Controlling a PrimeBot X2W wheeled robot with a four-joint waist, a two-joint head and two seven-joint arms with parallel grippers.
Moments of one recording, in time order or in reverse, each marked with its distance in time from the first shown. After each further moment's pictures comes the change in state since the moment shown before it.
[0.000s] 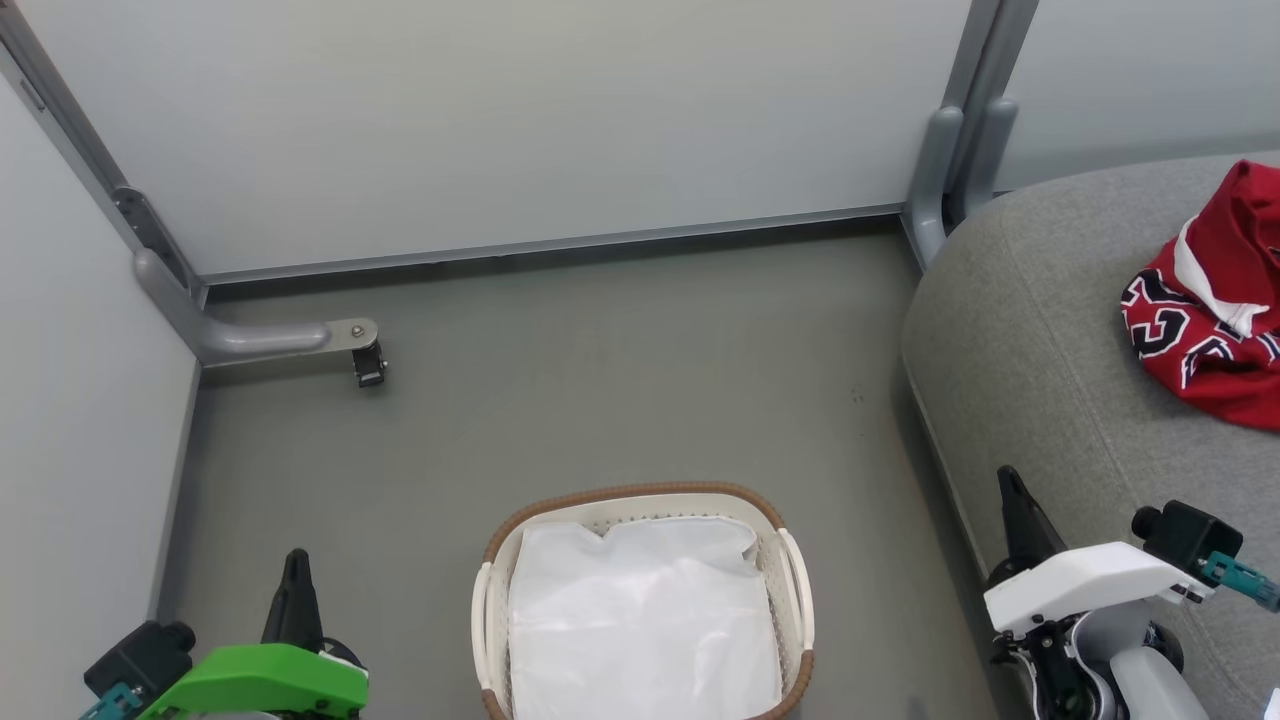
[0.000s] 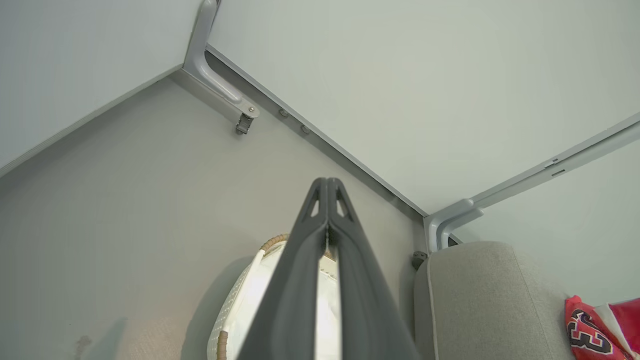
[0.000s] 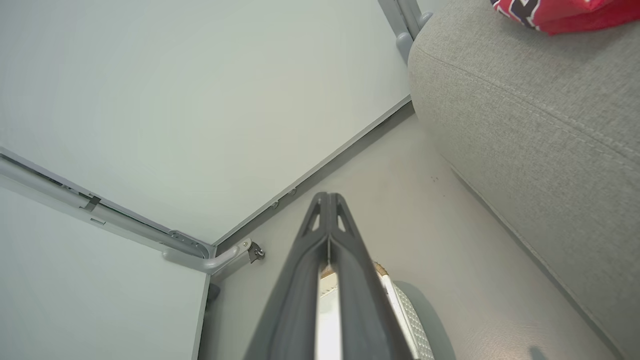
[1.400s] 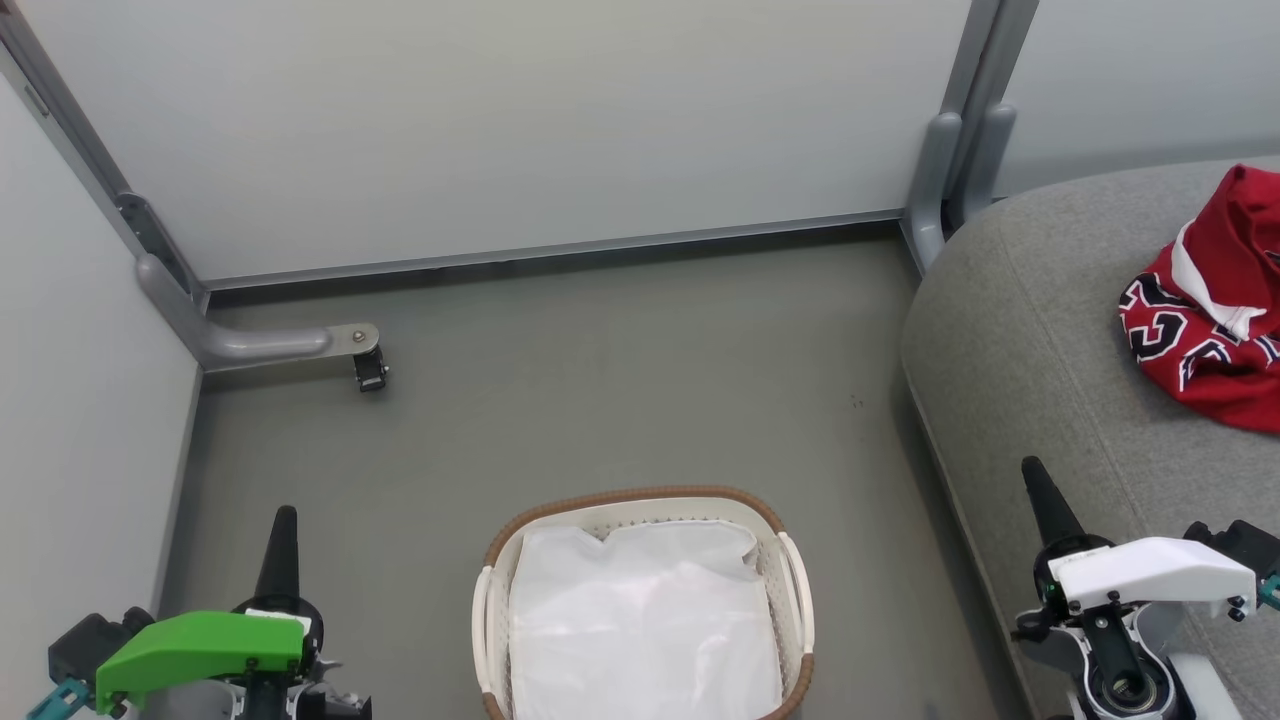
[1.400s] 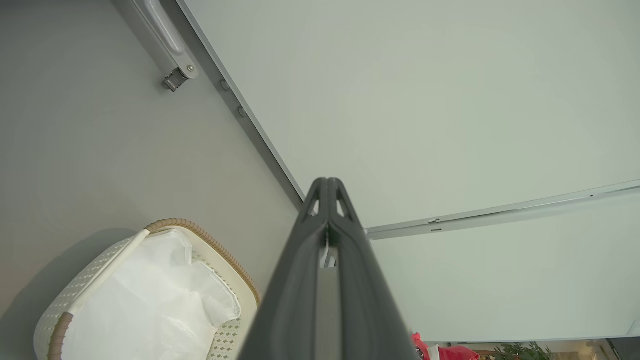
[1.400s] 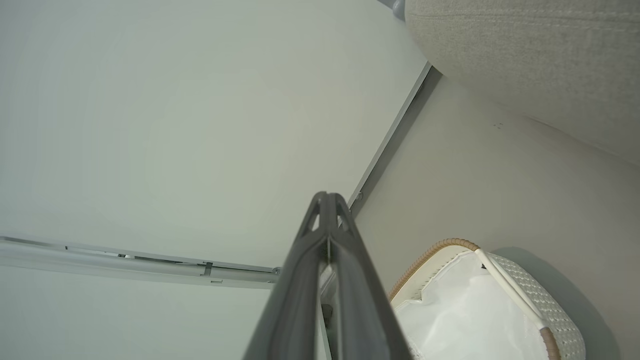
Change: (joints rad) left arm -0.045 0.001 0.046 -0.055 -0.457 -0.026 0.120; right arm 0.021 -0.003 -0.059 -0.084 0.479 0.000 0.123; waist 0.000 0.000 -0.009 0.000
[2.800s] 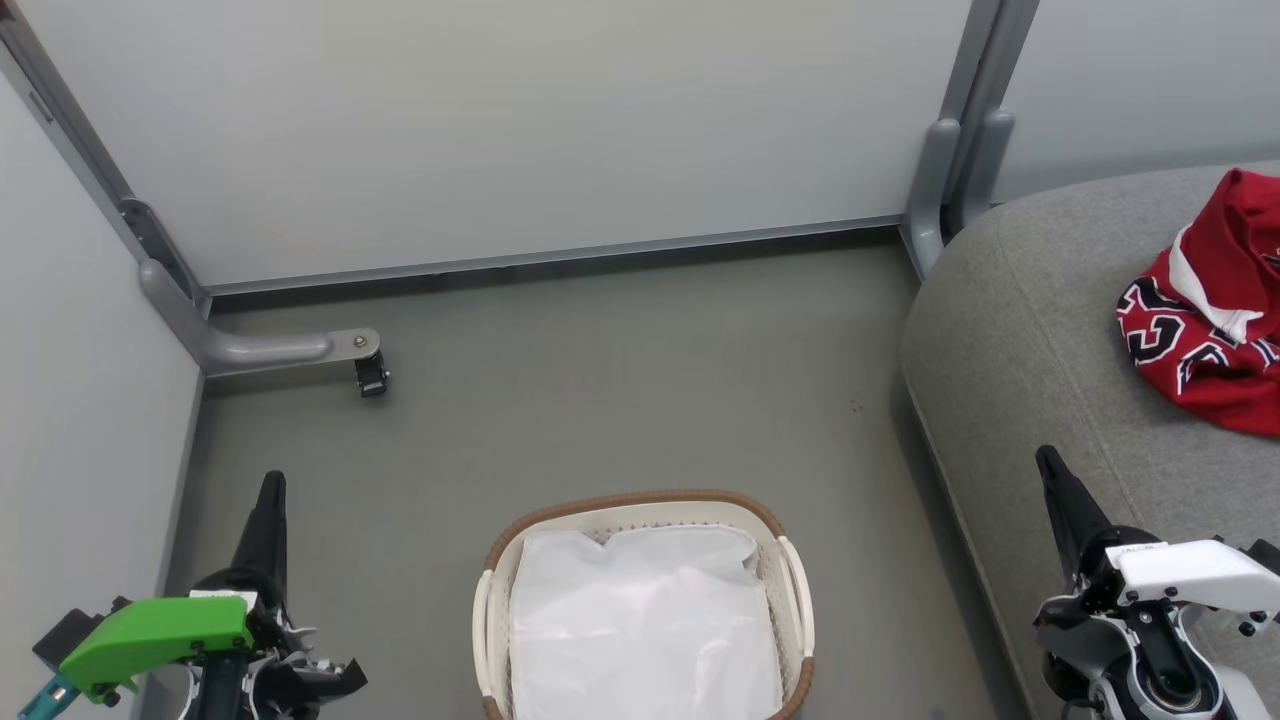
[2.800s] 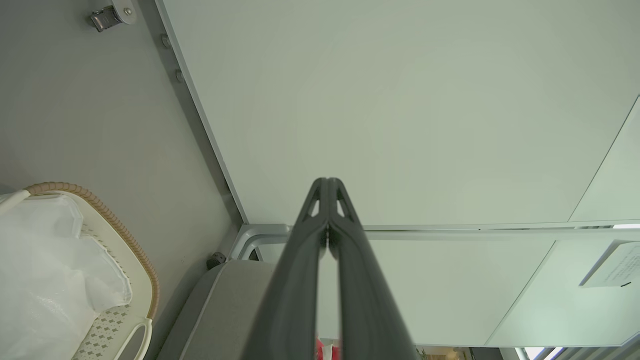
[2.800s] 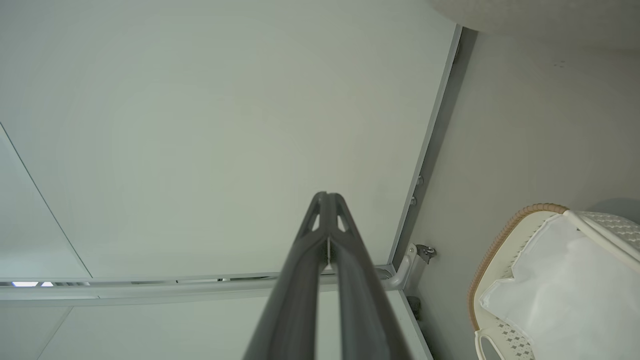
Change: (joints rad) left arm -0.025 0.001 0.035 -0.038 -0.320 -0.018 0.083; right arm 0.019 -0.002 -0.043 -0.060 0.332 0.000 0.087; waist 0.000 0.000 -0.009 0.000
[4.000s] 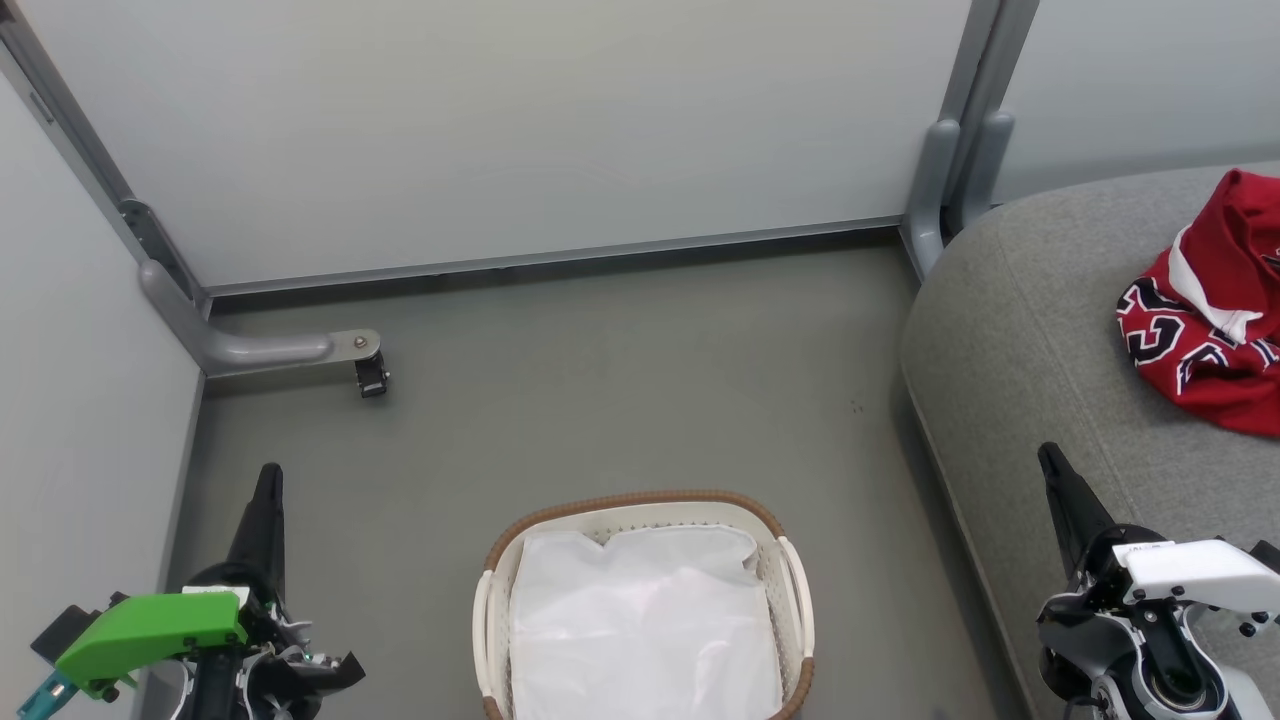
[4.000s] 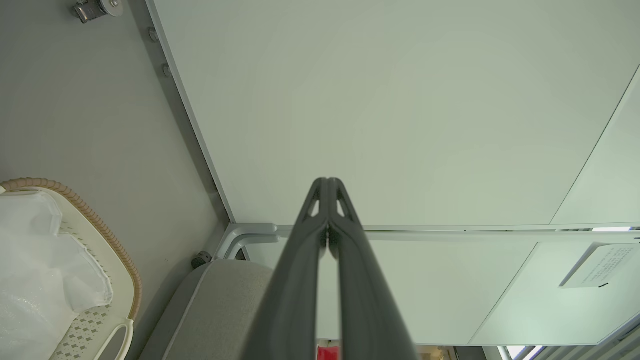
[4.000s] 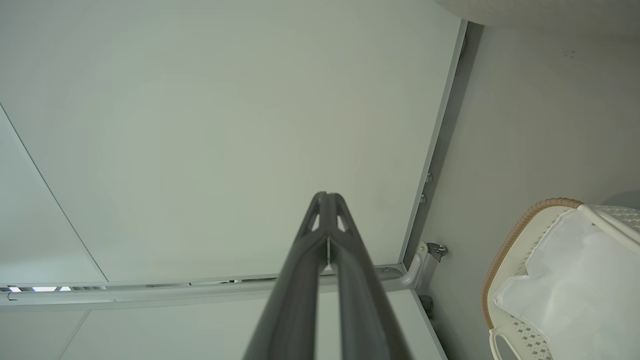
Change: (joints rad) left arm -0.007 0.000 0.005 -0.007 -0.040 -0.004 0.010; right arm 0.001 0.000 -0.005 -0.008 0.041 0.000 0.009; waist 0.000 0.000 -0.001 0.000
